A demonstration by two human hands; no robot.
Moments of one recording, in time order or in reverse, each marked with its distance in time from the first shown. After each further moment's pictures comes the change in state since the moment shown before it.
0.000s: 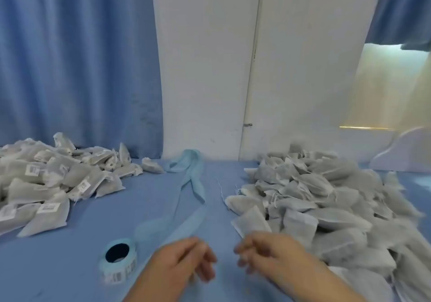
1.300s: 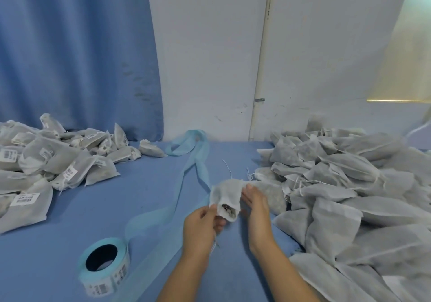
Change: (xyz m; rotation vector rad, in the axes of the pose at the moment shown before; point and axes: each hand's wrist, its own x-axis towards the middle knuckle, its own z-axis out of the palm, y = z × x) left_hand 0.101 -0.069 0.057 -0.289 0.456 -0.286; right_hand 0.151 0.054 0.063 1.044 0.471 0.230
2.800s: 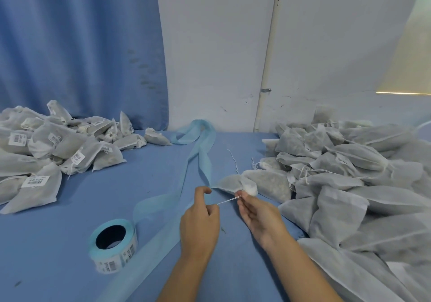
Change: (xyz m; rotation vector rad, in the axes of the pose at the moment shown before) left_hand -0.015 -0.008 -0.015 0.733 0.157 0.404; right_hand -0.020 -0.004 -0.012 0.266 -0.028 0.328
